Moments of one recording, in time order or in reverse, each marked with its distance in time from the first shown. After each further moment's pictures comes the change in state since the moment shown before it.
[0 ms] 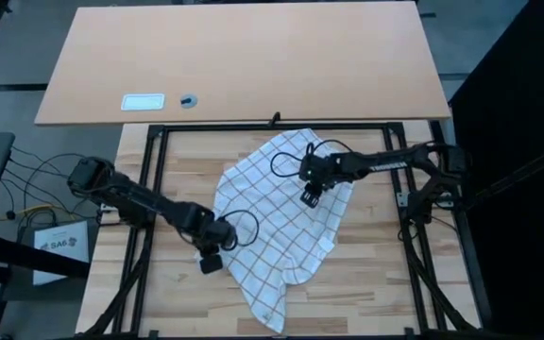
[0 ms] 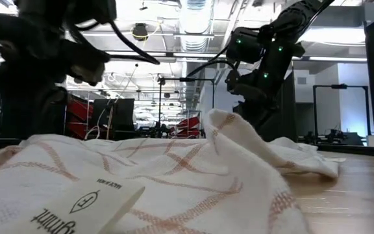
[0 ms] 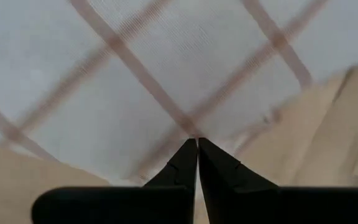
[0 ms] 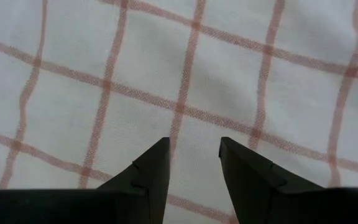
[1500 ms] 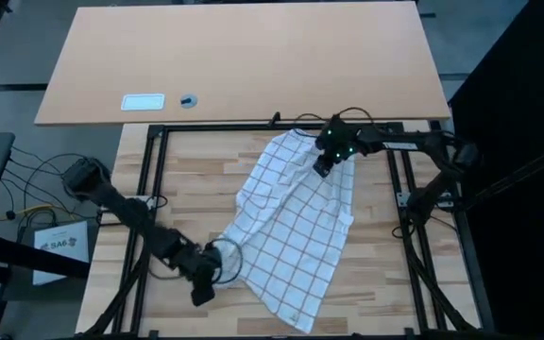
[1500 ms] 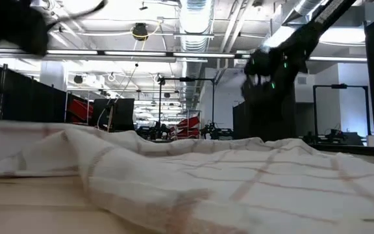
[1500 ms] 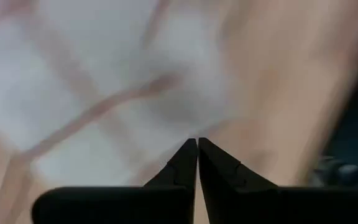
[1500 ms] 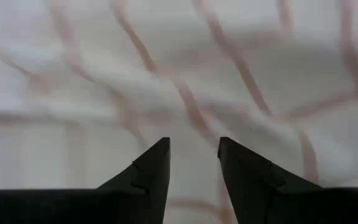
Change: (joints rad) left arm -0.321 -0.051 -0.037 0.260 -0.100 -0.425; right arm -0.369 -0.064 -0.071 0.105 -0.275 -0.193
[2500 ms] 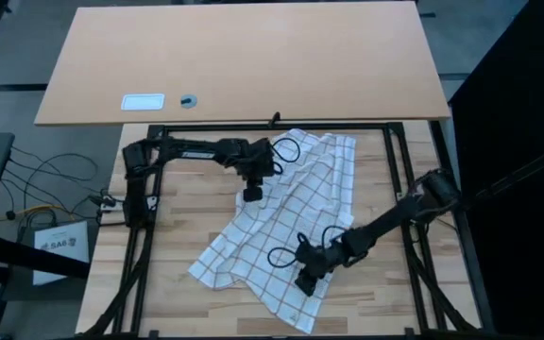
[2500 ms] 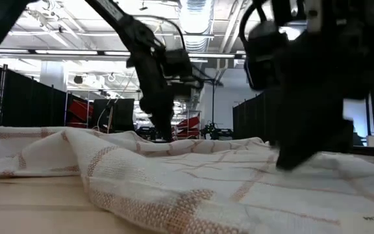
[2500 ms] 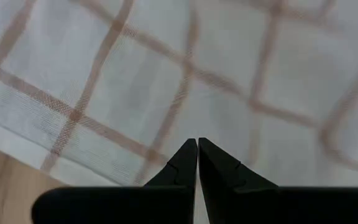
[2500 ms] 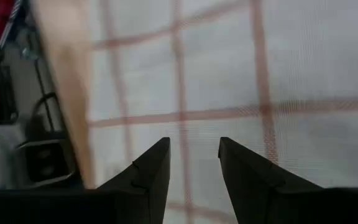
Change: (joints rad) left arm 1.008 0.469 0.475 -0.118 0.073 1.400; right arm 1.094 0.254 0.017 0.468 0.192 1.072
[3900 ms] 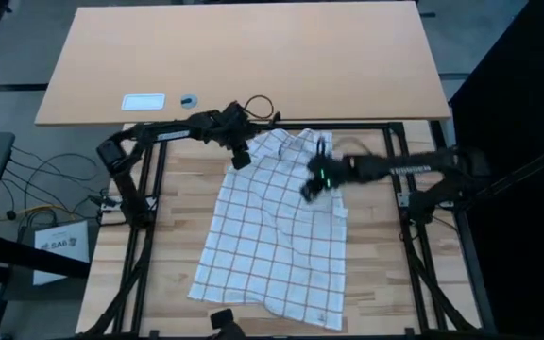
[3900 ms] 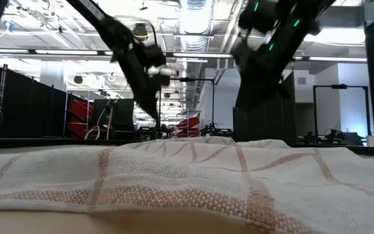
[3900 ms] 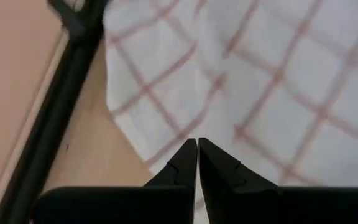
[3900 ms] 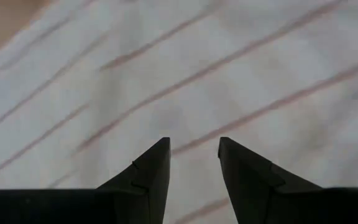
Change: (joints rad) left arm 0.281 -0.157 -0.076 0.074 -0.023 0.006; right arm -0.672 -0.369 0.018 -0.532 0.126 -0.517
